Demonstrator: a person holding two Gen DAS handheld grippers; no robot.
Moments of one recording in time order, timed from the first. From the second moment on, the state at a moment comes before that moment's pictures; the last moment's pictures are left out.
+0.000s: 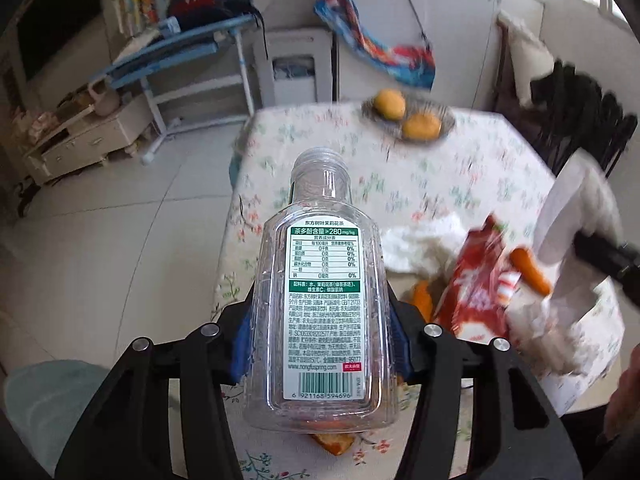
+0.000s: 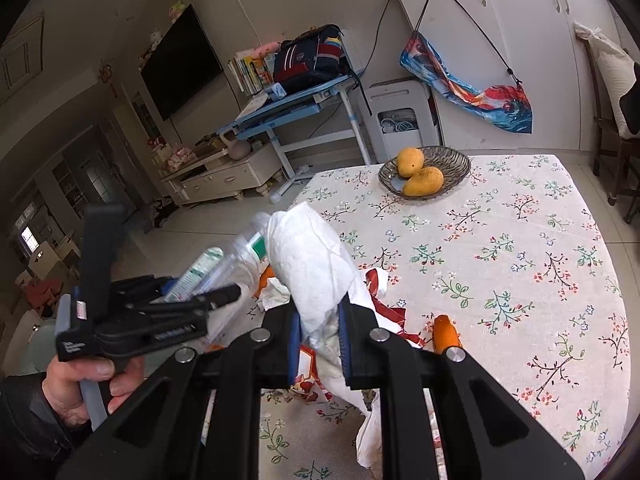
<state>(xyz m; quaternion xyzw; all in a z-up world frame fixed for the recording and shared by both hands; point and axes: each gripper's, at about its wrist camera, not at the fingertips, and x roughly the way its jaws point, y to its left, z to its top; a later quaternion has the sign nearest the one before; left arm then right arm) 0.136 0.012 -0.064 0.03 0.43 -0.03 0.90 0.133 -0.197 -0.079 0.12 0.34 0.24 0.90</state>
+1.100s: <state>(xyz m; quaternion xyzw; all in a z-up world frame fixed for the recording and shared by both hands) -0.040 0.010 -0.047 -0.01 0.33 -0.09 0.94 0.001 -0.199 -0.089 0.16 0.32 0.24 0.90</state>
